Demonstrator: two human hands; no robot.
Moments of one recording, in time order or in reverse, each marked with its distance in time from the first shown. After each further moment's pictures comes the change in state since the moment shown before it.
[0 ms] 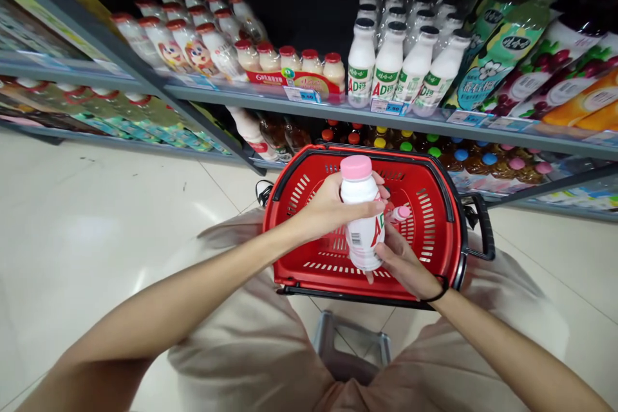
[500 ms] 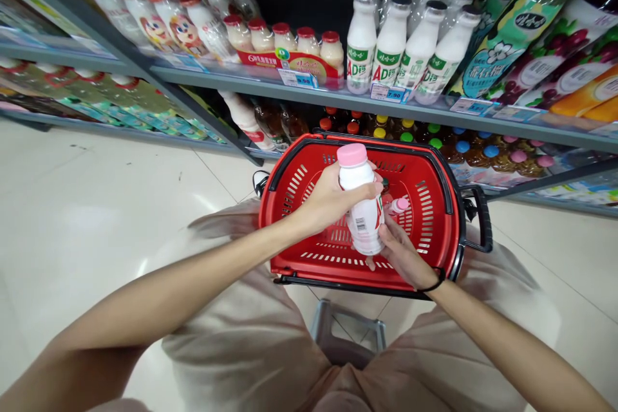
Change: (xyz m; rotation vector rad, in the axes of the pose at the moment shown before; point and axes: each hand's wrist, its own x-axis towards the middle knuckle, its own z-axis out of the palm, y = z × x) left_hand 0.005 -0.017 0.006 0.039 0.176 0.002; right_hand -0.001 0.010 -0.010 0.002 0.054 0.003
